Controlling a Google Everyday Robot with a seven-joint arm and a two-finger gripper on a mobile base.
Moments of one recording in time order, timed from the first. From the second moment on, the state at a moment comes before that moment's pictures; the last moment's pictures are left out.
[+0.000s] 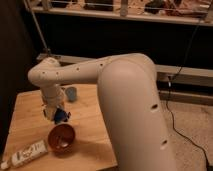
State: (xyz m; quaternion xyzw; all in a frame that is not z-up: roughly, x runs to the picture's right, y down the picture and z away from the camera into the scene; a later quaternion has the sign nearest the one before) arm -0.228 0.130 0.721 -0.38 0.07 0.27 0.88
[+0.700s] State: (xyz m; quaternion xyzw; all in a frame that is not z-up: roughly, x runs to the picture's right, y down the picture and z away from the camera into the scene) arm -0.208 0.191 0.708 -0.40 0.08 0.24 0.88
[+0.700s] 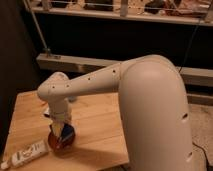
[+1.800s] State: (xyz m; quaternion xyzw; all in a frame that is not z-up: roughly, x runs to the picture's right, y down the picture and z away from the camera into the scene) arm -0.232 0.230 0.753 -0.43 0.12 0.20 0.87
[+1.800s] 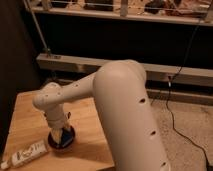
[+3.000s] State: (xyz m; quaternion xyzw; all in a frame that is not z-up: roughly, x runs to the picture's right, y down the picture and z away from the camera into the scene) arm -0.241 0.189 0.741 -0.44 0.11 0.20 0.87
